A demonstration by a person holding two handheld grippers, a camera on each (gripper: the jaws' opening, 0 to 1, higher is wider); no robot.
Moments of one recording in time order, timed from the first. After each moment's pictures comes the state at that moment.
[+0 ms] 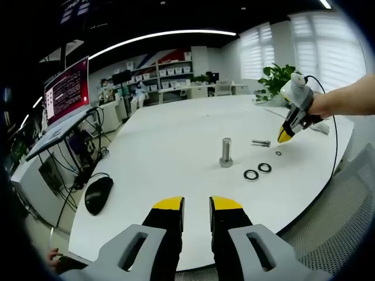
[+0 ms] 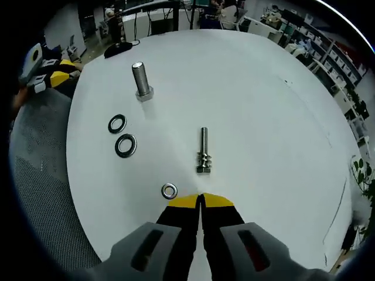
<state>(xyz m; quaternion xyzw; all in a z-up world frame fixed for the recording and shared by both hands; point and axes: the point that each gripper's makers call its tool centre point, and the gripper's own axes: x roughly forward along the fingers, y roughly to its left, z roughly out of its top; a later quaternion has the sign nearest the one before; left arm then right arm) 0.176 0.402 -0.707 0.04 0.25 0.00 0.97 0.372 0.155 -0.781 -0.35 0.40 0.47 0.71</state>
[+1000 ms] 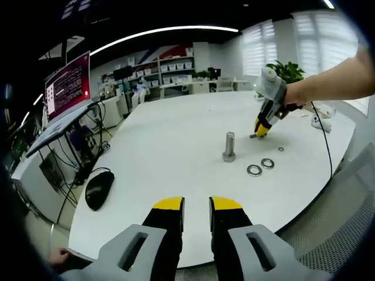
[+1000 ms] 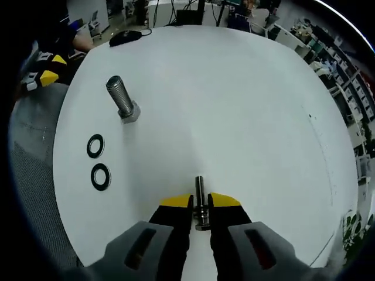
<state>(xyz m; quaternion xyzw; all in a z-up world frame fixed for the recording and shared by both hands) 0.173 0.407 -0.717 0.03 0.26 0.00 0.96 0.421 0.222 -0.793 -0.43 0.38 0.53 0.62</state>
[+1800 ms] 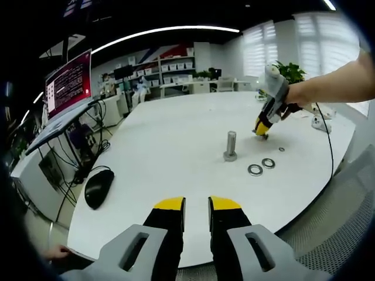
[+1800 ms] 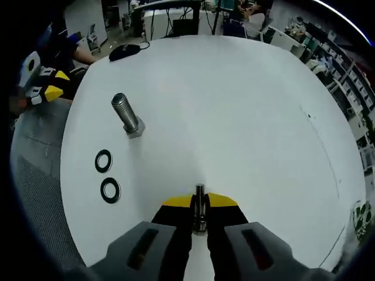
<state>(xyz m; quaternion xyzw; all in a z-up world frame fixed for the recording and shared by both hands) 0.174 0.411 -0.721 0.03 0.26 0.00 0.96 0.407 0.225 -0.771 -0.34 0.36 0.53 0.68</state>
